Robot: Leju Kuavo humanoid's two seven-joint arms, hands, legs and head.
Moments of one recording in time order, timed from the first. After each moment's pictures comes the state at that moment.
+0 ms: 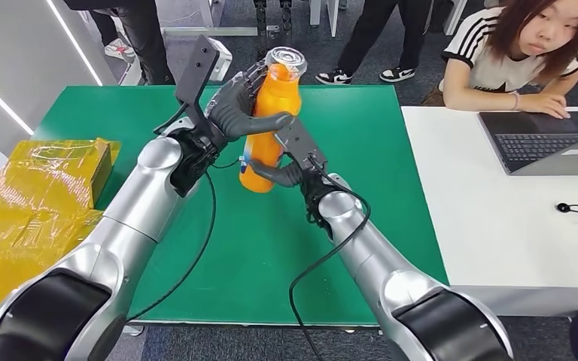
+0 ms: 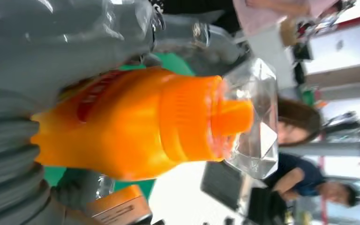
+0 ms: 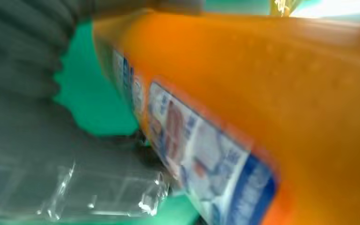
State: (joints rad) left arm -1.01 -0.20 -0.45 -0.73 0.19 -0.25 -0.26; right arm -0.90 0.33 0.41 -0.47 0.13 0.00 -0.31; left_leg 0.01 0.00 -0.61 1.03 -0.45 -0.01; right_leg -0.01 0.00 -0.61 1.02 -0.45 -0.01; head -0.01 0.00
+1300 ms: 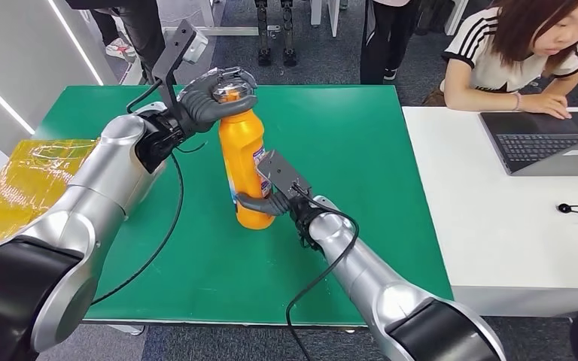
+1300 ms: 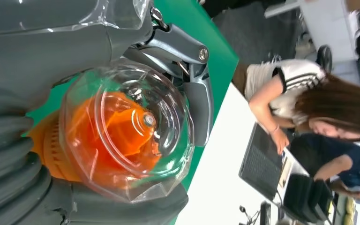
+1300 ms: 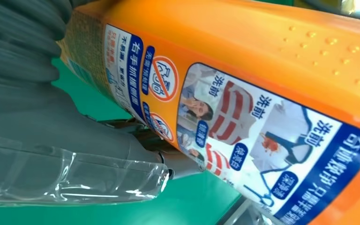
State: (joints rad) left arm -1.16 -0.11 -0.44 -0.46 0.33 -0.47 -0.13; right arm -0.85 0.33 0.50 -0.42 0.11 0.04 -0.37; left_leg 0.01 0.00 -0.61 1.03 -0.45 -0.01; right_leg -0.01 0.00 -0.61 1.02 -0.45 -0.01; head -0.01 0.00
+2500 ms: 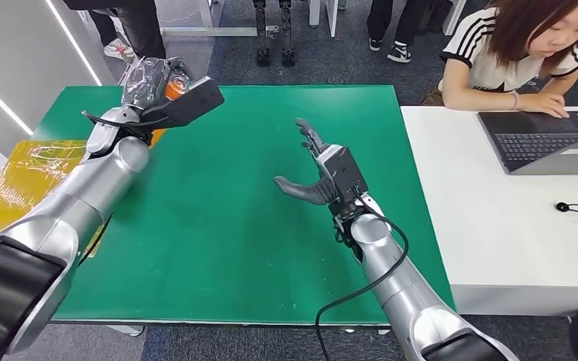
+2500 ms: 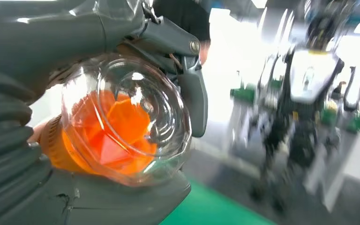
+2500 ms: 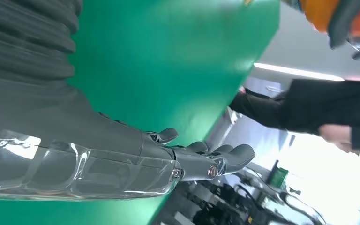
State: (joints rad) left arm -1.16 0.04 -0.74 -0.44 -0.62 0.47 -0.32; right arm -0.66 0.17 0.42 -0.85 0.04 0.04 -0.45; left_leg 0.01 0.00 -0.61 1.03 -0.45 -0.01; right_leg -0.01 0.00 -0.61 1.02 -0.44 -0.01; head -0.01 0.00
